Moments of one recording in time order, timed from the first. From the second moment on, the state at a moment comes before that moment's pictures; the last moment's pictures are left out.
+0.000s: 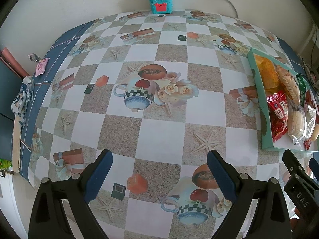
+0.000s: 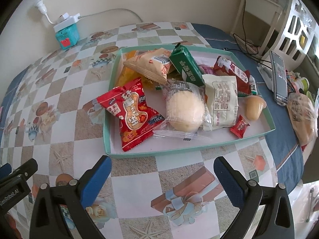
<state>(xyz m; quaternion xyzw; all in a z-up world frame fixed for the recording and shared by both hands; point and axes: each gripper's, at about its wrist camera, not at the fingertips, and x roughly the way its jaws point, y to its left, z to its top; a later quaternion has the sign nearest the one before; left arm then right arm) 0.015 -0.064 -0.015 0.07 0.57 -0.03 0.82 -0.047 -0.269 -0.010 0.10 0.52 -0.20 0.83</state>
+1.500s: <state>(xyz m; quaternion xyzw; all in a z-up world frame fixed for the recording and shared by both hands) 0.015 -0.062 -0.013 0.06 0.57 -0.03 0.82 -0.046 -0.268 -0.013 0.09 0.52 -0.19 0.82</state>
